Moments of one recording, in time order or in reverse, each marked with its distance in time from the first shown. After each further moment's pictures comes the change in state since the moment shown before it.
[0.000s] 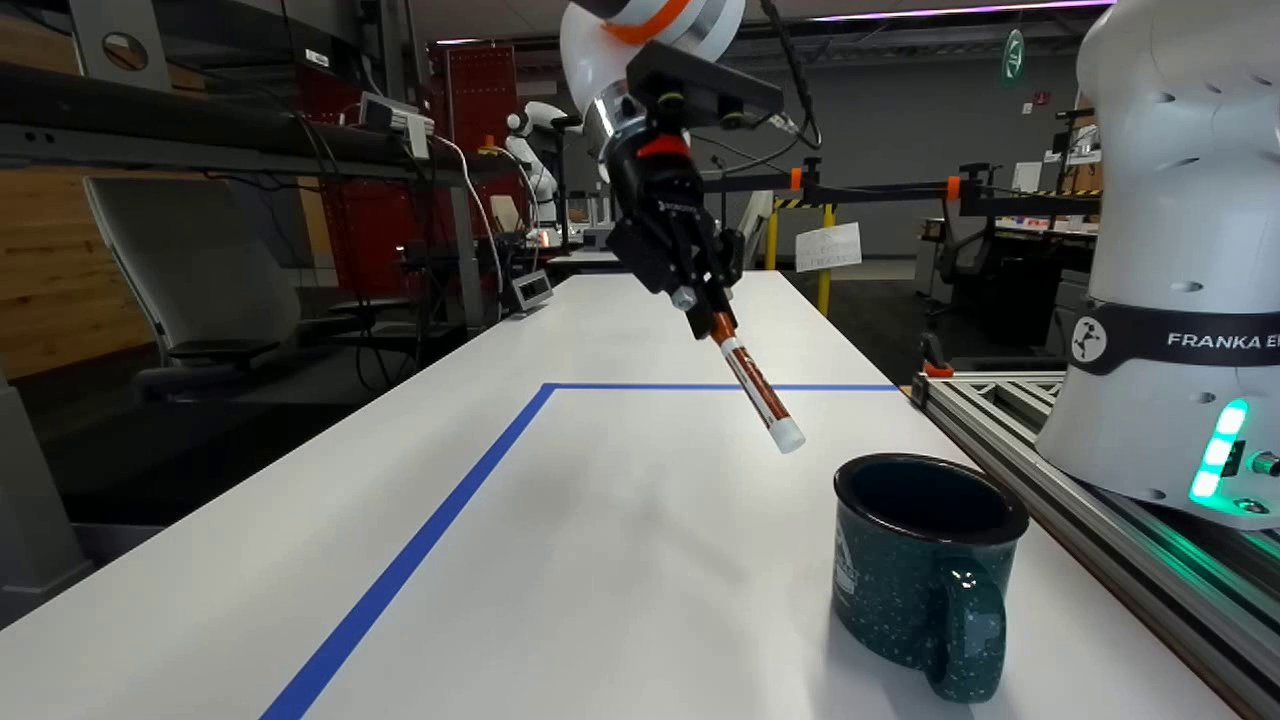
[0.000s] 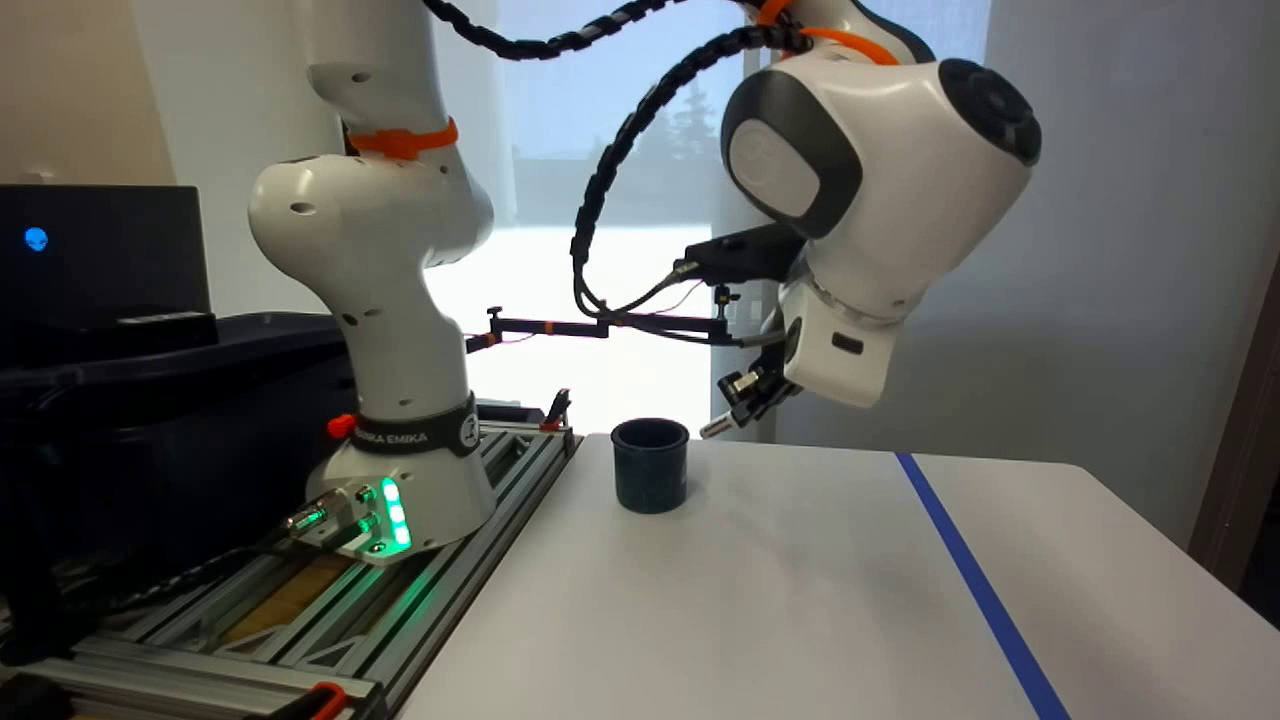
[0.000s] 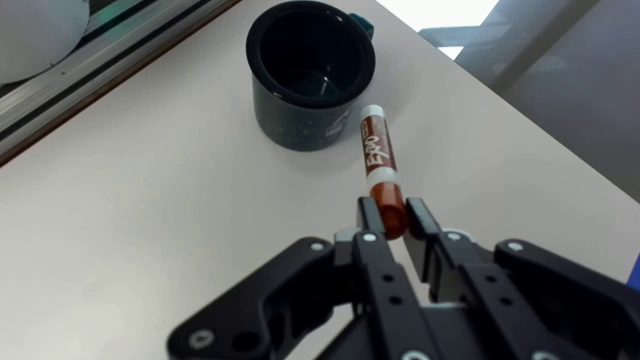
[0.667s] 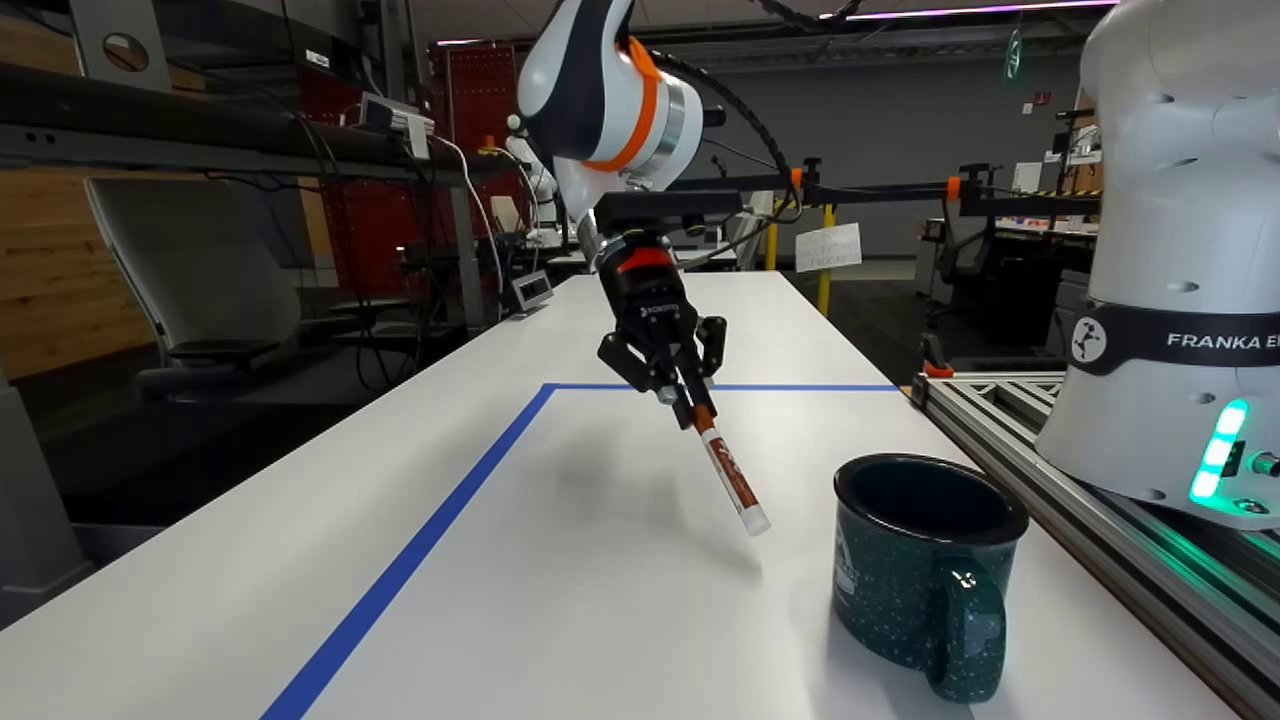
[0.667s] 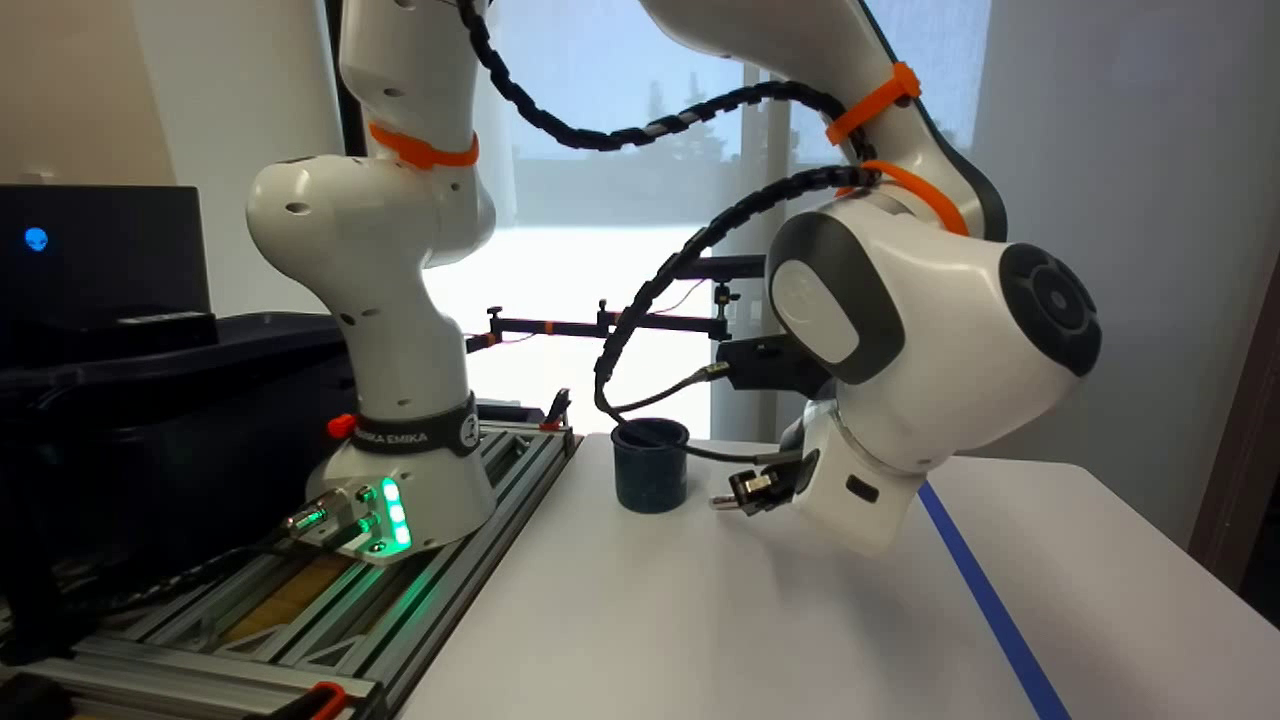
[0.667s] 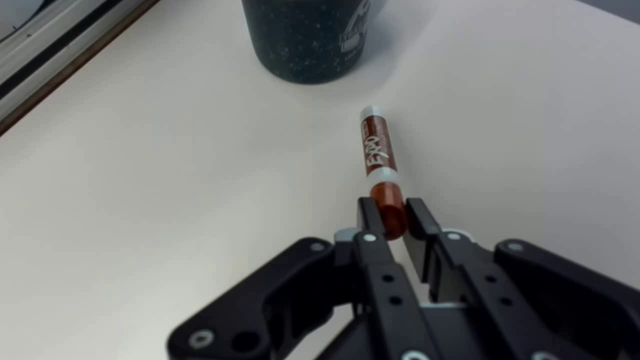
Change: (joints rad) arm -0.032 0.314 -0.023 0.135 0.033 0.069 0.047
